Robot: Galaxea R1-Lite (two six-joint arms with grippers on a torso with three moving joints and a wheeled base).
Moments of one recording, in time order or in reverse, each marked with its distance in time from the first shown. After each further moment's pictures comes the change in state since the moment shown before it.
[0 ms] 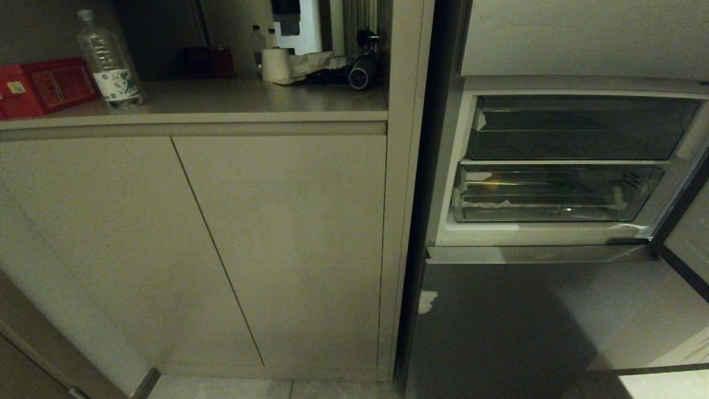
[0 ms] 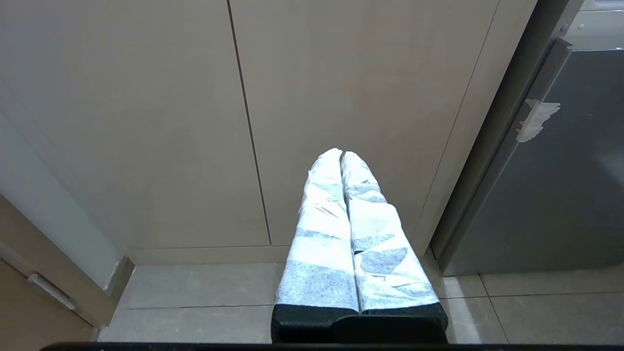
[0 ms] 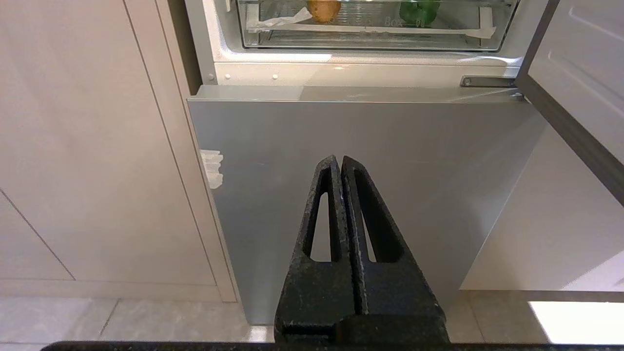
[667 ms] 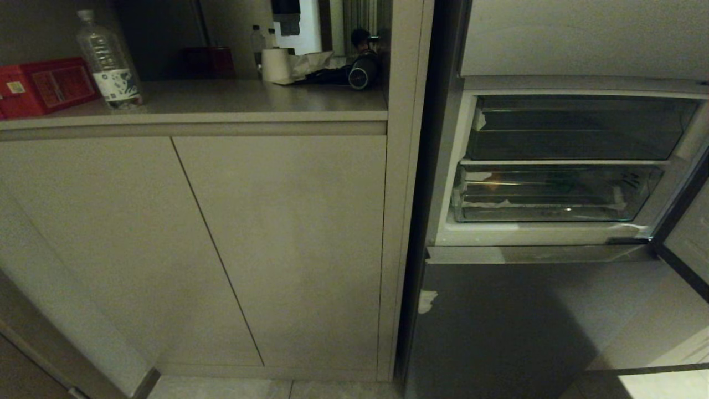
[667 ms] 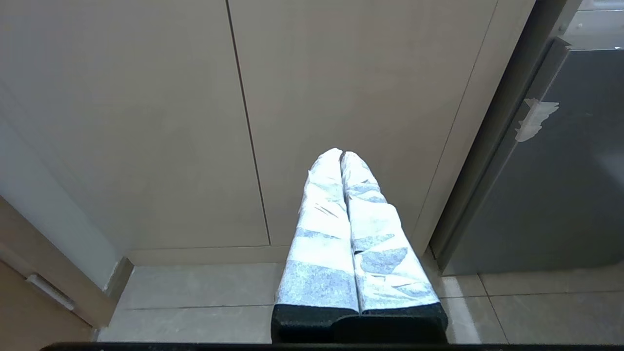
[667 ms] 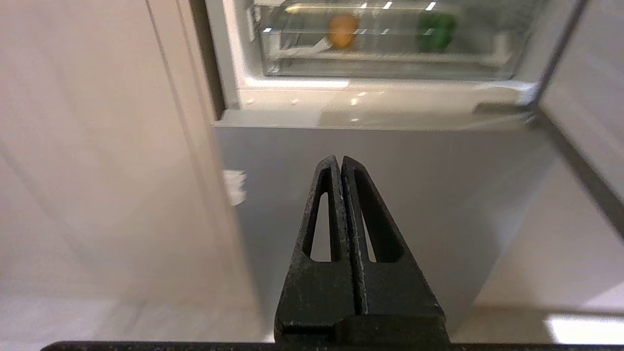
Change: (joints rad) left arm 0.000 0.000 0.000 0.000 0.000 0.000; right arm 0.001 0.152 -0.166 0.019 0.045 0.024
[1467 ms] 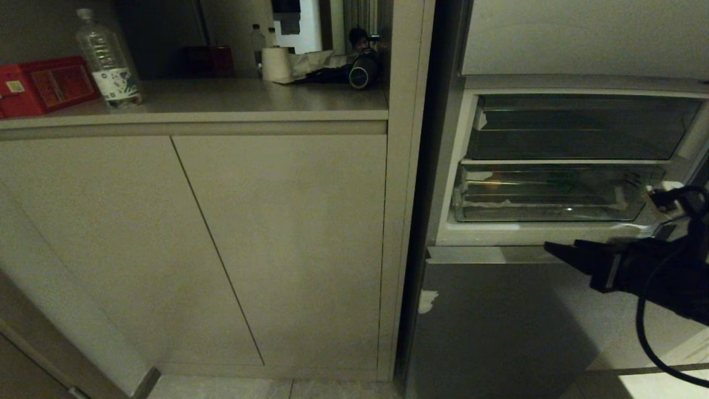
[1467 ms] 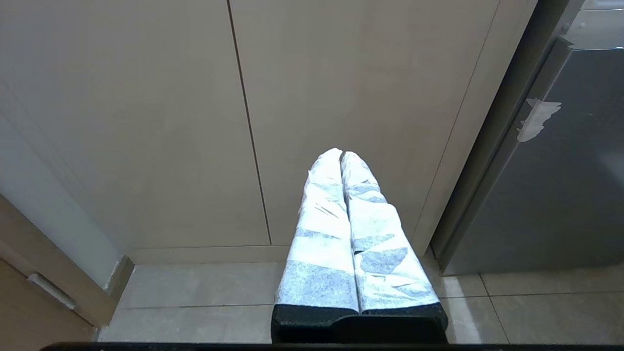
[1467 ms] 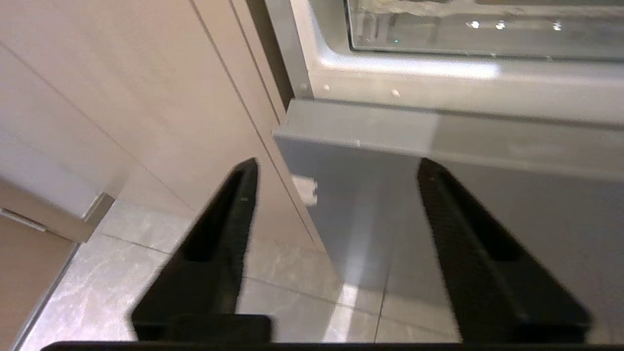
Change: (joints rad) left arm 0.000 0.000 0.000 0.000 0.000 0.000; right arm 0.074 1.274 -0.339 -0.615 0.193 0.075
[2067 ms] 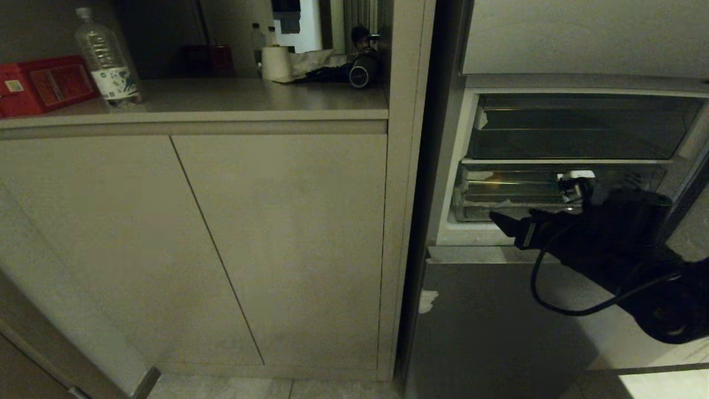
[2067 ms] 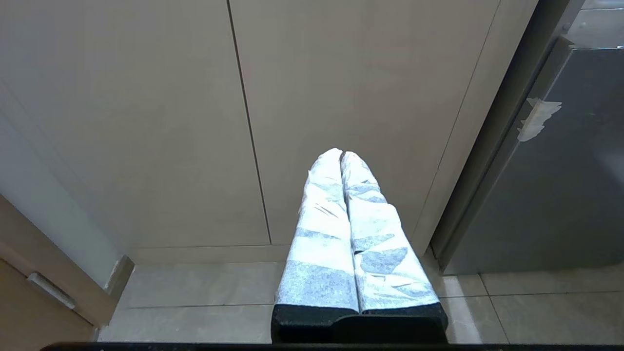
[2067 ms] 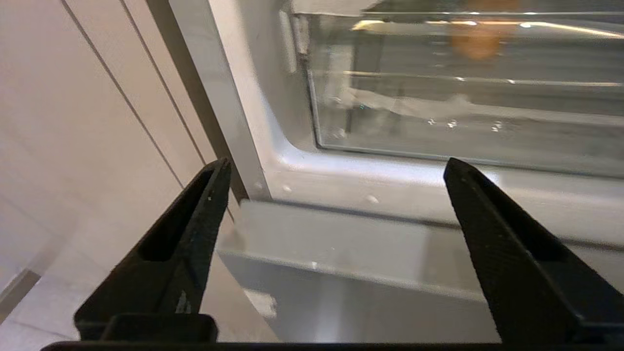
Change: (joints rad) left arm 0.000 0.000 0.000 0.000 0.000 0.000; right arm 0.063 0.464 -0.185 -0.448 -0.157 -0.042
